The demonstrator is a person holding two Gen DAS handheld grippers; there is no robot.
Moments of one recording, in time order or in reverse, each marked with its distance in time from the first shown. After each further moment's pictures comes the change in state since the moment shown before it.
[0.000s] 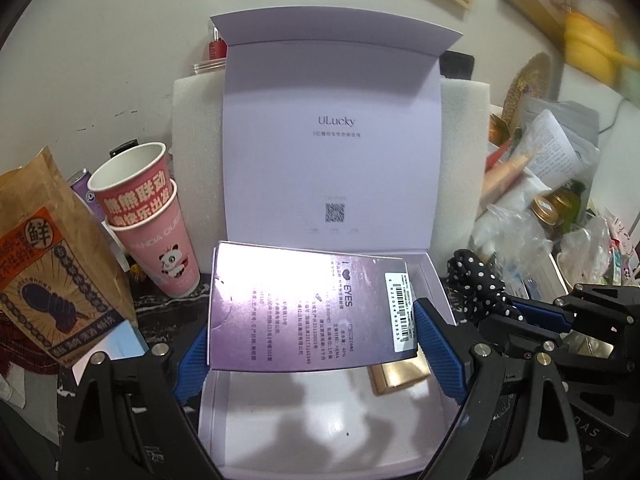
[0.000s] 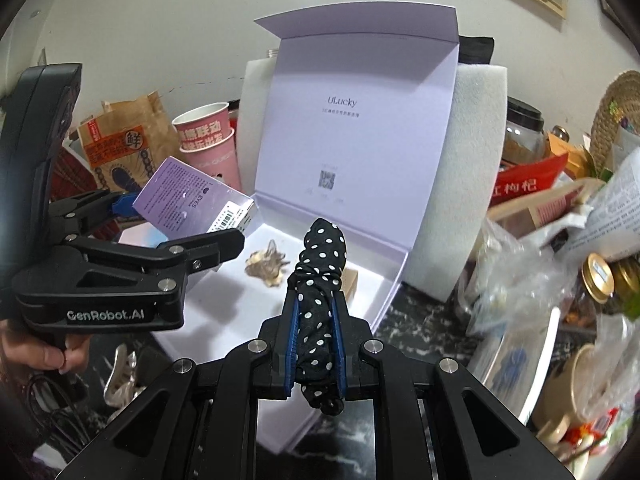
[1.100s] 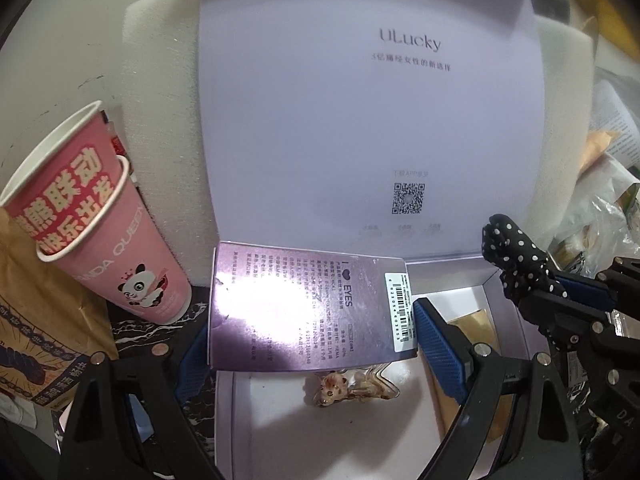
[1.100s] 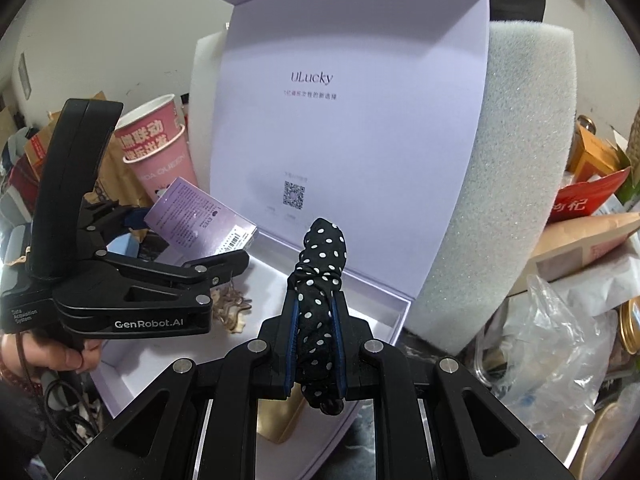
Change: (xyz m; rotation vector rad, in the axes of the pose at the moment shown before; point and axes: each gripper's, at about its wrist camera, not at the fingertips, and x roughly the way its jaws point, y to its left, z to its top) left arm 0.111 0.027 0.023 0.032 0.166 0.030; right arm 0.089 -0.024 0.039 0.031 0.084 -0.001
